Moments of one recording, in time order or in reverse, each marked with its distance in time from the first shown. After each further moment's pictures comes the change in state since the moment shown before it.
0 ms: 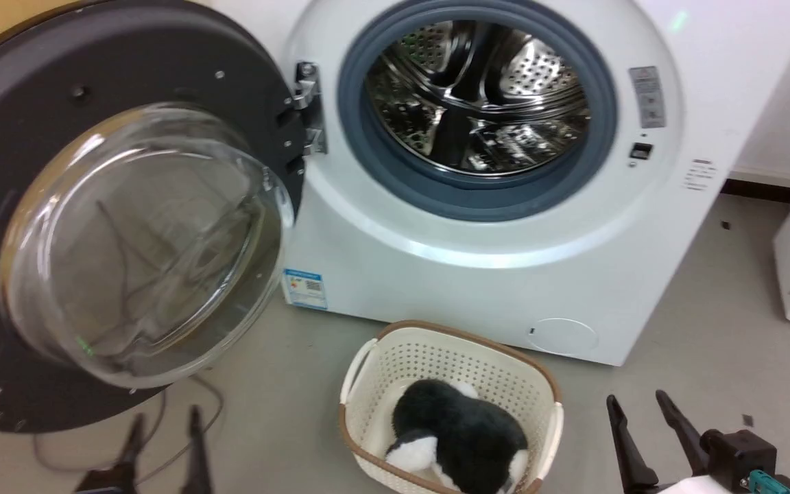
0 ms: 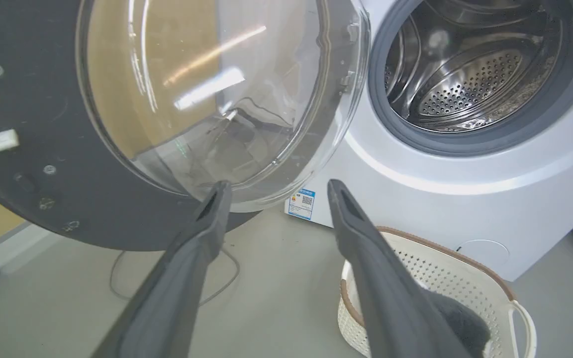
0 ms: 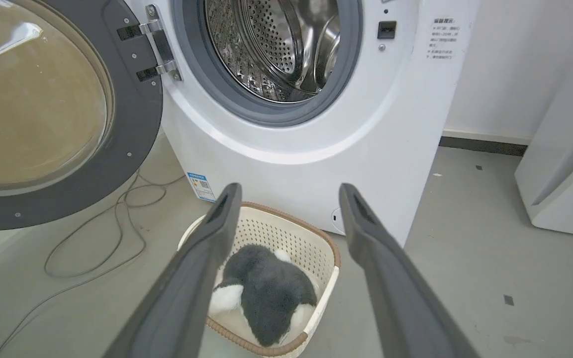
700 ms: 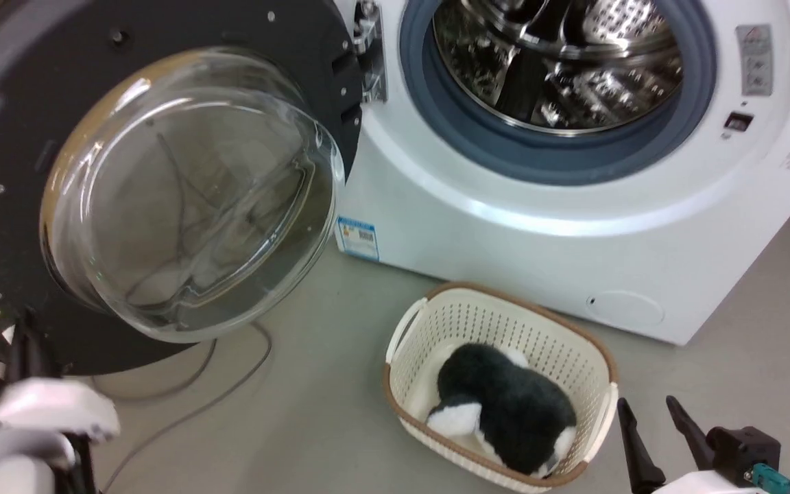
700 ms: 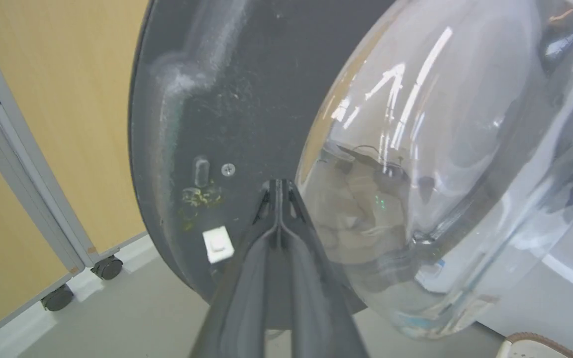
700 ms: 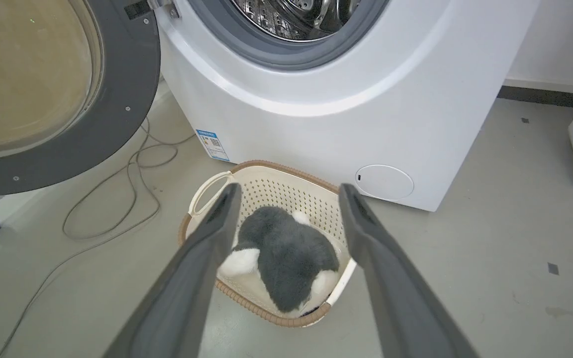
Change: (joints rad) left arm -0.397 0.154 0.151 0.339 -0.108 0.008 -0.038; right arm -0.026 0.000 -0.035 0.047 0.007 0.000 0.030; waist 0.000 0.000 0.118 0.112
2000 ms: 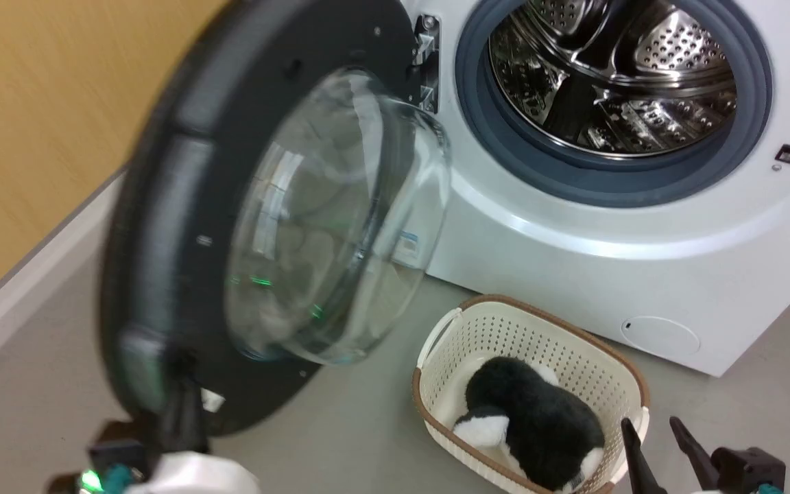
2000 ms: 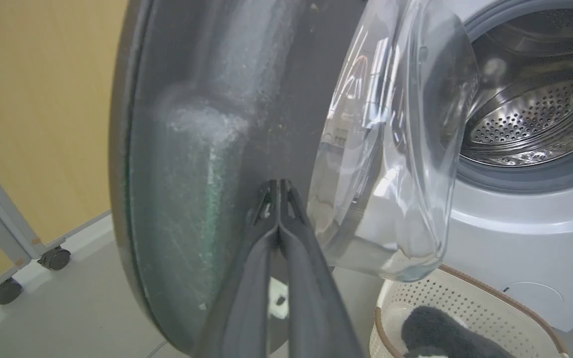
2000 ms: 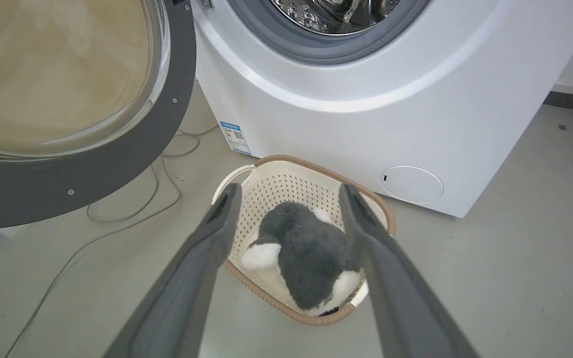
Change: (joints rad) left arm 0.330 -0.014 -0.444 -0.558 0.000 0.291 0.118; right arm 0.054 0.000 -0.002 -0.005 0.013 0.000 -0.012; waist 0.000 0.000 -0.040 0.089
